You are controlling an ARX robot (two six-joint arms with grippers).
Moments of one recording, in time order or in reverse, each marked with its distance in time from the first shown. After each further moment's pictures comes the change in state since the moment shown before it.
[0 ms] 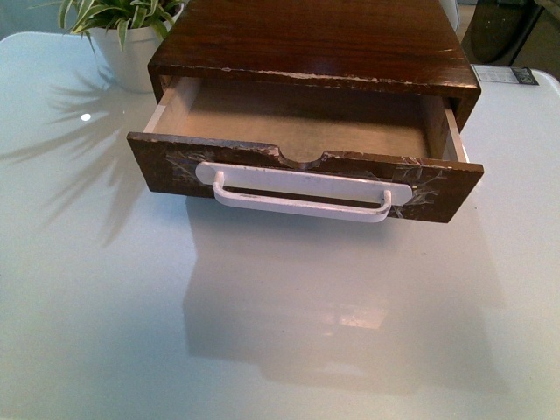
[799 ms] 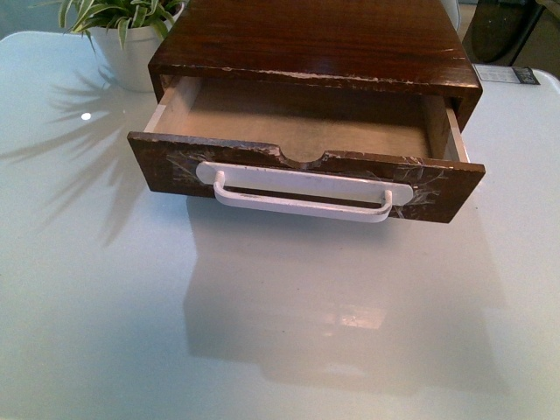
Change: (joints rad) left arm 0.000 -0.350 0.000 -0.353 0.000 0.000; right arm 0.000 -0.005 0.000 -0.003 0.001 0.000
